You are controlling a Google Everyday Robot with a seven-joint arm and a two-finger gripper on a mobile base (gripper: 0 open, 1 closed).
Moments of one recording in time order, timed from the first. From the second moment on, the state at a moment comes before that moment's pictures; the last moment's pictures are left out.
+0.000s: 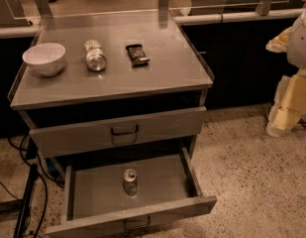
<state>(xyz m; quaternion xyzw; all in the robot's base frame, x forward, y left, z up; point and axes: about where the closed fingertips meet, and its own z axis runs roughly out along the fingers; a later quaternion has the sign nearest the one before) 0.438 -0.217 0.976 -0.60 0.78 -0.03 0.16</state>
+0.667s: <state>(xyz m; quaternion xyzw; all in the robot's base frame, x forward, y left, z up) 0.439 -0.218 0.950 -0.59 0.79 -0.02 0.16</state>
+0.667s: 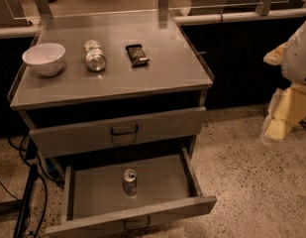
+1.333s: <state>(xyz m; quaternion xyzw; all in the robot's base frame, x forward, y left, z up) 0.451 -0.207 0.864 -0.58 0.80 0.03 0.16</state>
